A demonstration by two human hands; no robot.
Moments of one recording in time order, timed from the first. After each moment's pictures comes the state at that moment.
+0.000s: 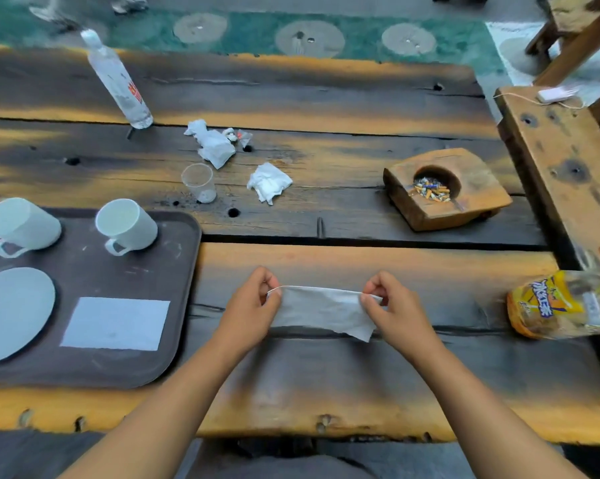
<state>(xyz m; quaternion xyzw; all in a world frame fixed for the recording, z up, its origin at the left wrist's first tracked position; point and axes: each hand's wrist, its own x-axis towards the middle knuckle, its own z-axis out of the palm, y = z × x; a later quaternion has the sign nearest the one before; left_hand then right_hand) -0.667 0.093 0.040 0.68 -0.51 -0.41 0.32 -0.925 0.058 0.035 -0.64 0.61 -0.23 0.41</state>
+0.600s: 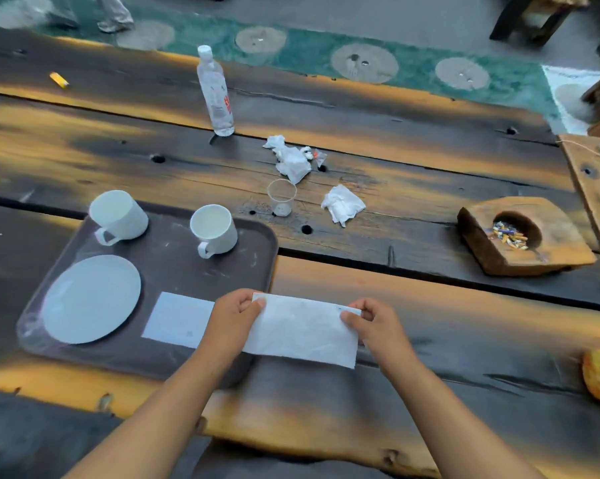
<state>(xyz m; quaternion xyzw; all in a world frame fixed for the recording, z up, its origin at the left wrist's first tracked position) -0.518 0.125 0.049 0.75 -0.32 -0.45 0.37 -0.758 0.054 0.028 -0.49 0.62 -0.21 0.58</state>
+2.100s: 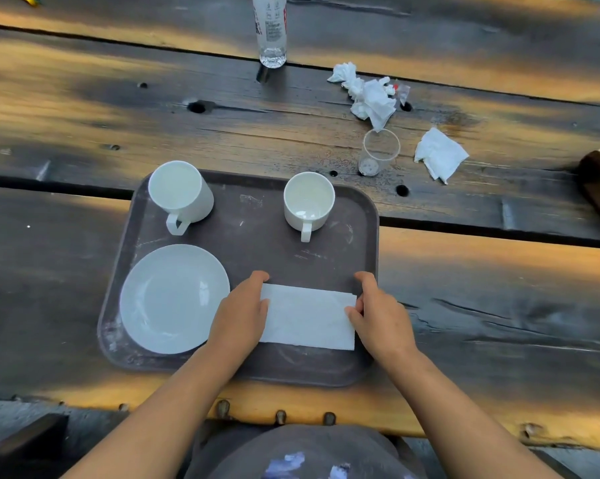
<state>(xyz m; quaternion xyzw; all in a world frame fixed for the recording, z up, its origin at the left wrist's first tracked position) -0.307 0.145 -0.028 0.77 -0.52 -0.34 0.10 -0.540 0.098 -0.021 -0.69 0.65 0.03 0.30</state>
